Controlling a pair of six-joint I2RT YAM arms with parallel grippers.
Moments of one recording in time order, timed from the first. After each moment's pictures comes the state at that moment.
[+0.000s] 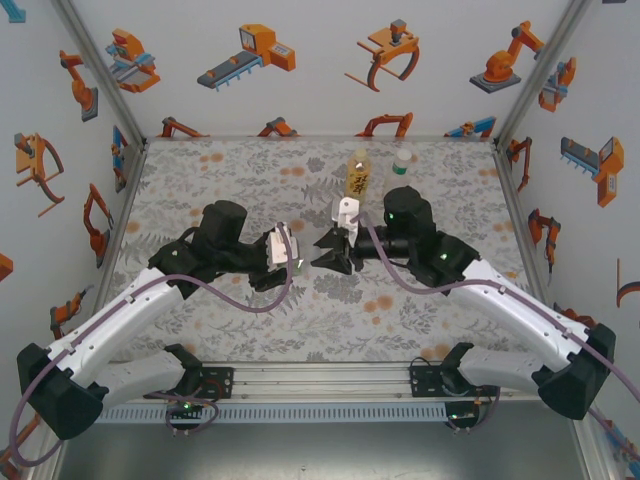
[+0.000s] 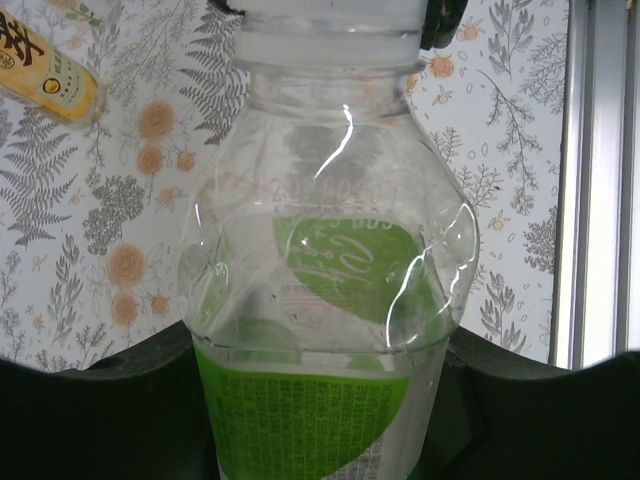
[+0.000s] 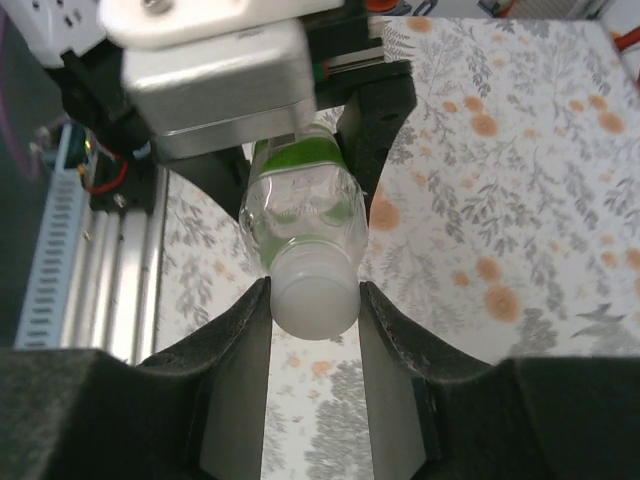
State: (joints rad) left arm -0.72 1.06 0.95 -0.57 0.53 0.66; right arm 0.81 1.13 1.05 -0.22 -0.64 -0.25
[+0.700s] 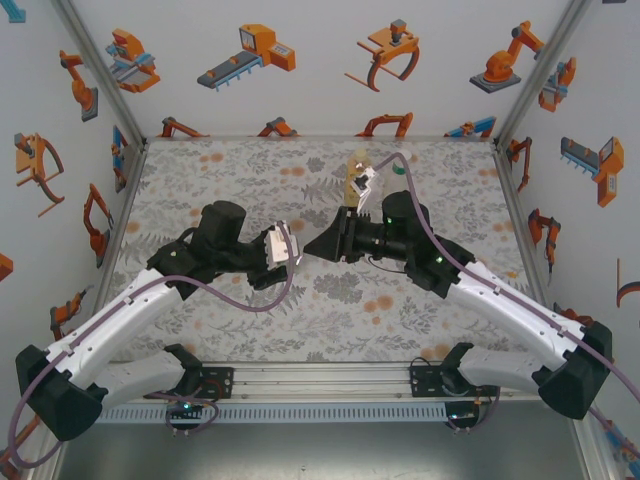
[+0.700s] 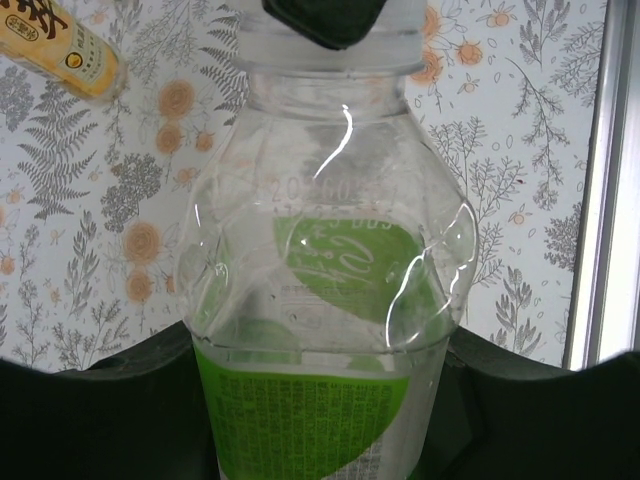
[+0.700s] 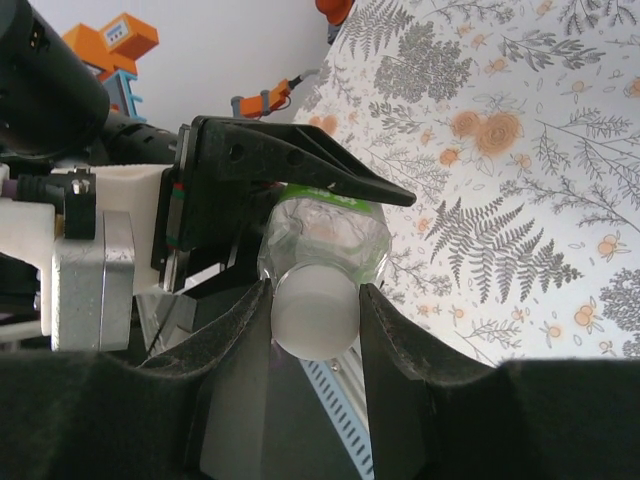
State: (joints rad) left arm -0.72 1.05 0.95 -0.57 0.48 0.65; right arm 0.82 1.13 1.00 -0.15 -0.36 0.78
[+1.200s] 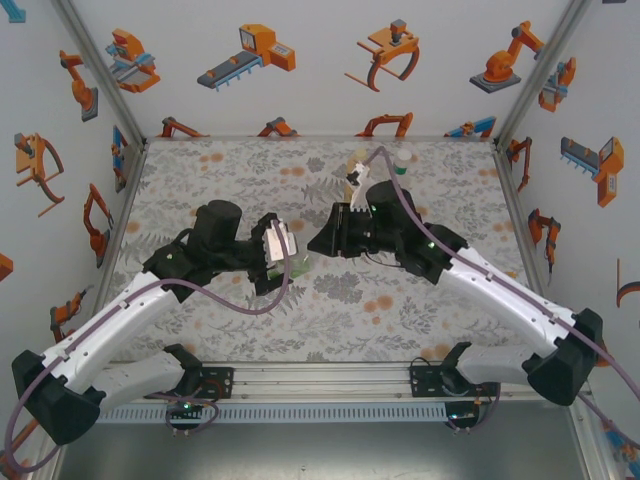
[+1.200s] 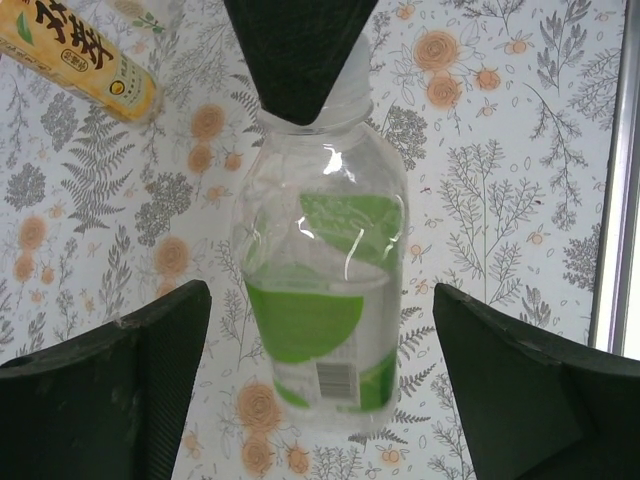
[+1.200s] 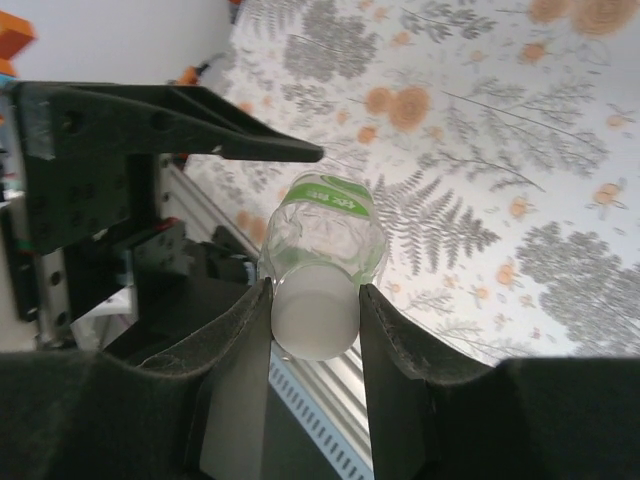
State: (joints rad) left arm -0.72 1.02 0.95 -0.52 0.46 0.64; right arm 0.82 1.24 1.18 -0.43 -0.24 0.66
